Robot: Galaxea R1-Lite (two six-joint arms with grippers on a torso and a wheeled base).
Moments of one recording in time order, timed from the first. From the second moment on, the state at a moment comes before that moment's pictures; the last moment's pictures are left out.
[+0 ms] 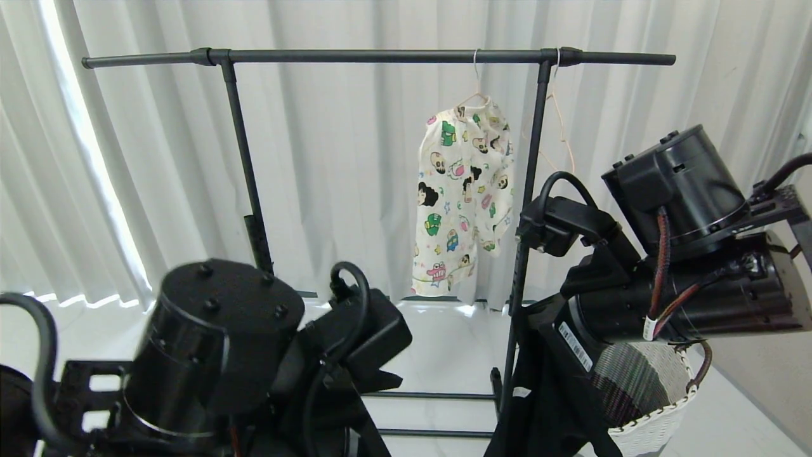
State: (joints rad) left arm -0.90 1.45 -0.79 -0.02 -0.17 -0.02; right arm 0.88 1.61 -1.27 0.38 -0.04 -0.07
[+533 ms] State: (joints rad) left arm -0.93 1.54 -0.88 -0.11 -0.11 -0.16; right arm 0.94 1.62 -1.30 0.33 -0.02 -0.07
